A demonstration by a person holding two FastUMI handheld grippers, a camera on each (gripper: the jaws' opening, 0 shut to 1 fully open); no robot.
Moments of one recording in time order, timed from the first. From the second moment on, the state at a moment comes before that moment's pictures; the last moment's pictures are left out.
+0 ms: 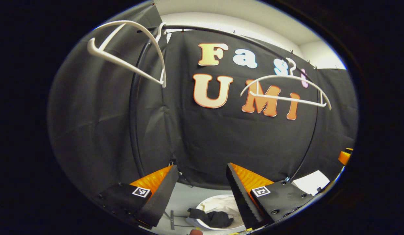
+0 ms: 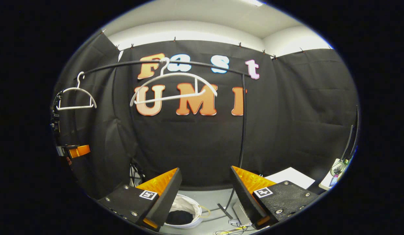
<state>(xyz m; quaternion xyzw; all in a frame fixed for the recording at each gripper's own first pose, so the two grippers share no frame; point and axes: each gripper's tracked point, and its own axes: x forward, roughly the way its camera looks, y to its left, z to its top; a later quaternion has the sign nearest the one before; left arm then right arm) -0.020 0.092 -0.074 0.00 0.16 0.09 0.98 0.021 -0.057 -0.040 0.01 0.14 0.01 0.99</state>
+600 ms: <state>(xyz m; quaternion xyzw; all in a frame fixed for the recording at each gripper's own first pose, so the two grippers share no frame) -0.010 0.066 0.042 0.06 0.03 0.07 1.00 0.023 -0.060 0.057 0.02 0.02 0.02 1.00</state>
